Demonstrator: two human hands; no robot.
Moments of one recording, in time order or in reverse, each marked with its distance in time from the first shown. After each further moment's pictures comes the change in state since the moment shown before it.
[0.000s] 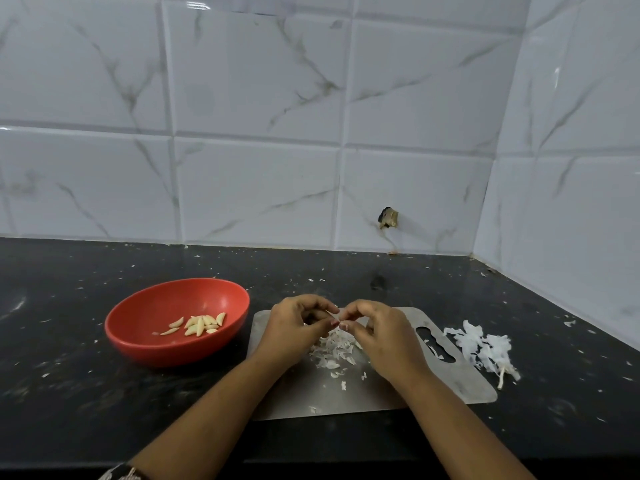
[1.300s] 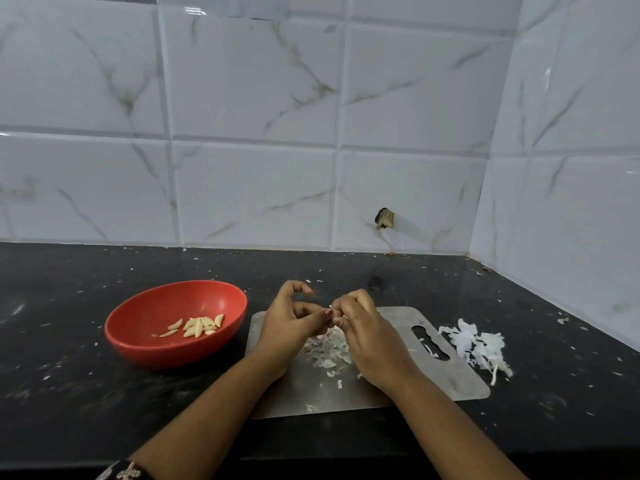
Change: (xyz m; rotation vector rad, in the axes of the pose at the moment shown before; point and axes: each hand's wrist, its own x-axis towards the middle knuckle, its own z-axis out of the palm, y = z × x) left_hand -0.001 0.001 0.003 -0.385 0.069 -0.113; right_hand -0.001 -0.007 0.006 -0.113 -0.059 -0.170
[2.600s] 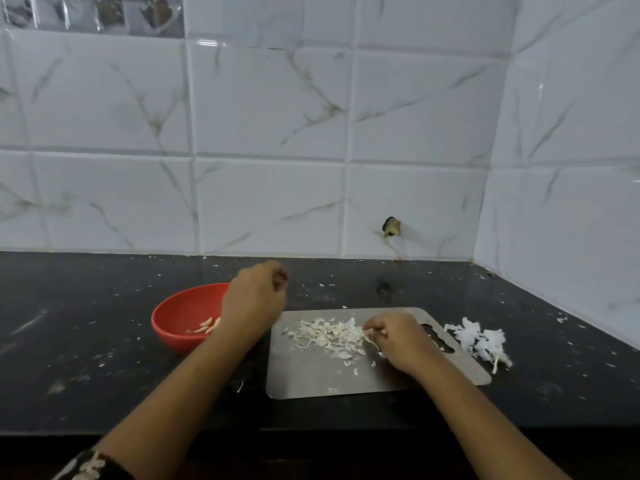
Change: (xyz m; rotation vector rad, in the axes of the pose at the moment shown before) left_hand -0.010 0.065 -0.058 1.031 0.257 0.231; right_hand -0.007 0.002 -0.023 -0.133 -0.211 0.386
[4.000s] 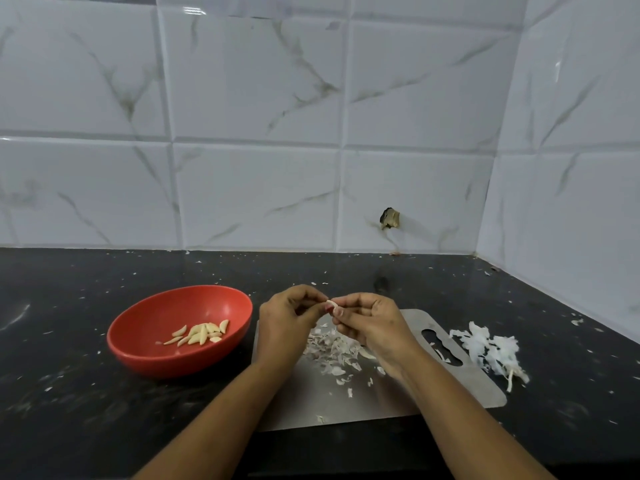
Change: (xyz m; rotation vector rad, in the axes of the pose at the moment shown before) left_hand -0.005 0.009 0.085 -0.600 0.000 -0.001; right_hand 0.032 -0.021 0.013 1.256 -0.060 0.098
